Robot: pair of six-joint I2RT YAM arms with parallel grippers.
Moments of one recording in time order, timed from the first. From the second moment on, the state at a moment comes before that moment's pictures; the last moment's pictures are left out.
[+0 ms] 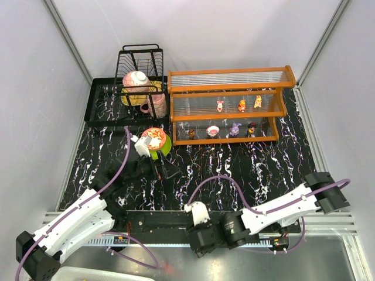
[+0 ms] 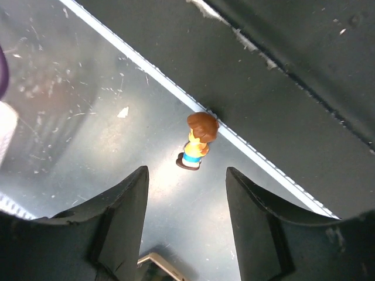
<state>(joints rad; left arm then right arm) -0.65 0.65 0.49 -0.31 0.22 -0.78 1.84 1.35 0.88 -0.64 0.22 1.22</state>
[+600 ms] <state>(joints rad) -0.65 0.71 0.47 -0.21 0.26 -0.78 1.94 1.47 0.90 -0.64 0.40 1.49</state>
